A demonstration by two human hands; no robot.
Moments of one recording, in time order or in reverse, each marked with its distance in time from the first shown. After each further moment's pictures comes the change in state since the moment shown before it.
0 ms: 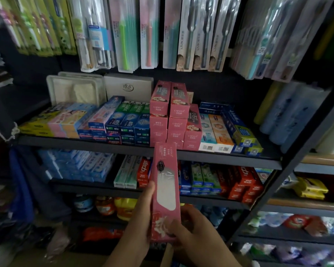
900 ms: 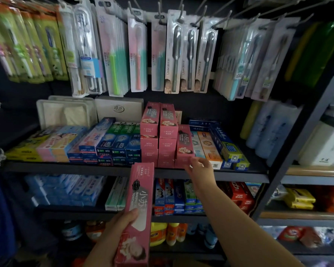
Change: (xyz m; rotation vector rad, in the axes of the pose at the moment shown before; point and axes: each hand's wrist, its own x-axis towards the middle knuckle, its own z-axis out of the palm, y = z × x) left_hand 0.027 0.020 -0.055 0.153 0.109 0.041; right_hand 0.144 -0.057 -0.066 0.608 0.493 -0.058
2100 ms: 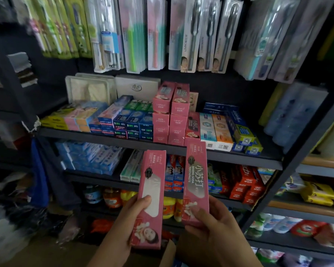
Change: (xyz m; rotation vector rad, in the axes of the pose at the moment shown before) left_hand -0.050 -0.044 0.019 -0.085 -0.038 0.008; right_hand -0.141 0.054 -0.097 -0.005 -0.406 0.173
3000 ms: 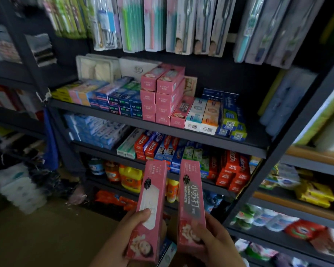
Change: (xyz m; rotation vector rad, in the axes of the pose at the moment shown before) left_hand -0.064 -0.116 0.073 0.043 0.121 -0.048; right_hand -0.053 0.018 -0.120 -0.104 -0.226 0.221
